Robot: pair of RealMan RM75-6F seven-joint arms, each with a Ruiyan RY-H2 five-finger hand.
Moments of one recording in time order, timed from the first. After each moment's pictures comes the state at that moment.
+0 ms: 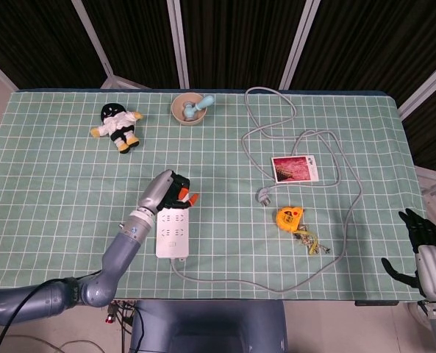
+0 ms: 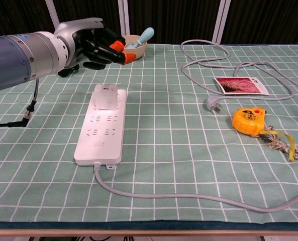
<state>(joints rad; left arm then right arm) -0.81 -1.60 -0.43 -1.66 0.78 0.88 -0.04 0.05 -1.06 0.07 -1.66 -1.48 1.47 0.21</state>
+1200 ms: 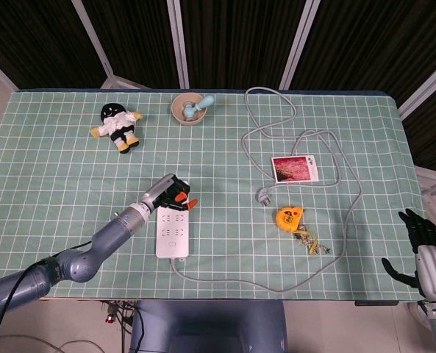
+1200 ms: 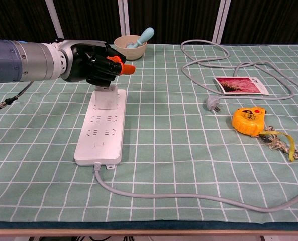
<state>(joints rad) -0.78 -1.54 -0.52 -1.45 1.02 0.38 -0.52 0.05 -1.07 0.07 -1.66 -1.47 1.47 0.19</state>
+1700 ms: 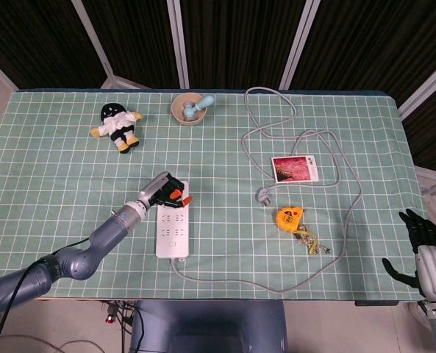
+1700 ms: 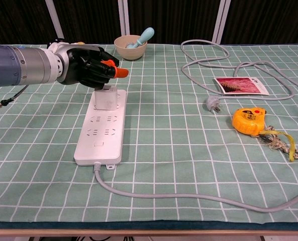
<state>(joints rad) -0.78 -1.56 -0.49 -1.38 1.06 0.39 -0.58 0.05 -1.07 0.07 -1.66 -1.47 1.46 0.18</state>
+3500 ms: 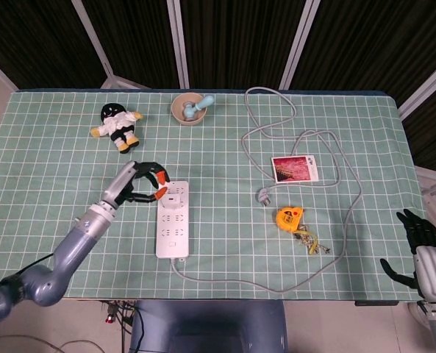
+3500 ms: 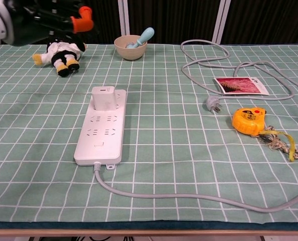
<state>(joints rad) -0.61 -1.32 -0.44 -1.69 1.25 0.77 -0.63 0.05 -1.07 0.06 -1.66 -1.50 1.47 0.20</state>
